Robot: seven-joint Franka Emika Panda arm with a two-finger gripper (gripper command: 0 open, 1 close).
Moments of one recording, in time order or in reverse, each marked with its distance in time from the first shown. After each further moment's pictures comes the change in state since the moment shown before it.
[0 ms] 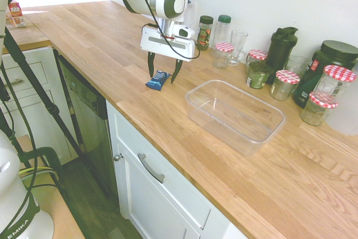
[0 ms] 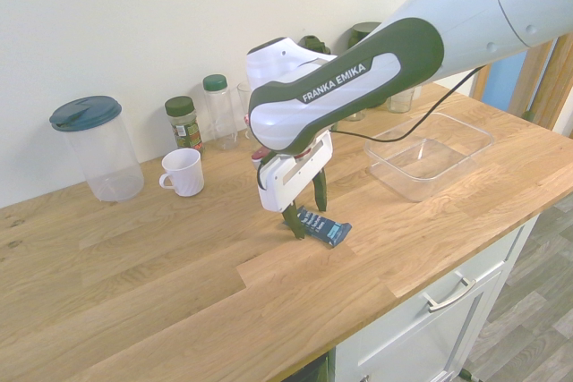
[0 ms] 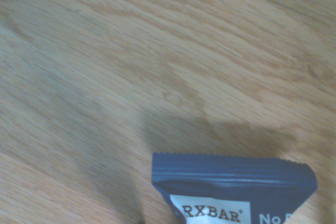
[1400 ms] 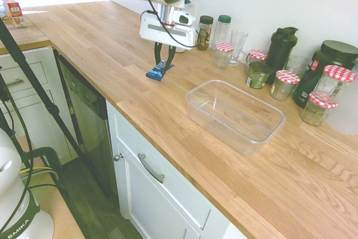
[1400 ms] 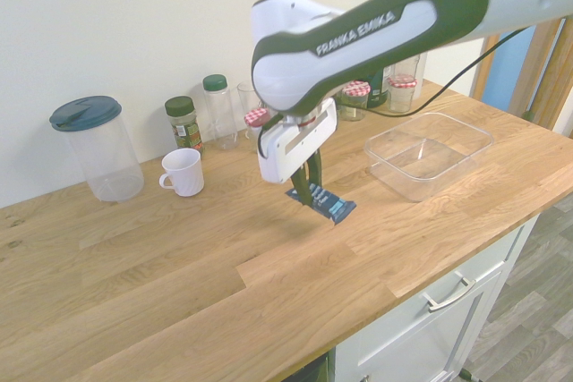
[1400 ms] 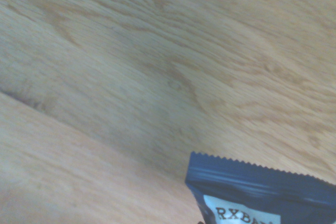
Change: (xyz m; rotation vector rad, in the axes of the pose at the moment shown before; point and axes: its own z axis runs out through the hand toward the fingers) arm -0.026 0.034 -0.088 0.058 0.059 0.016
